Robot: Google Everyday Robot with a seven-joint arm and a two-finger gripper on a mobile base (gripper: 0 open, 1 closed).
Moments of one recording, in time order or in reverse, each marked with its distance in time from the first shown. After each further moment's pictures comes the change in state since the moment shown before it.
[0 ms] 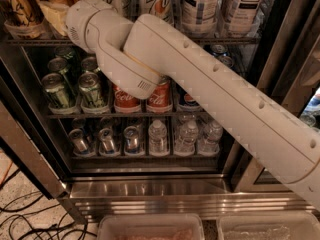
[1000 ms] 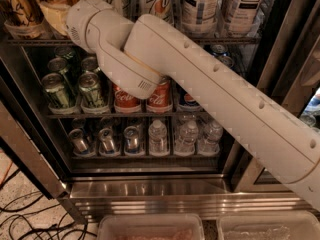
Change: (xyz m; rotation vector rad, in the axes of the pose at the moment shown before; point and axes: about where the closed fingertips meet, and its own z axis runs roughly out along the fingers) arm 0.000 0.000 0.000 0.000 0.000 0.000
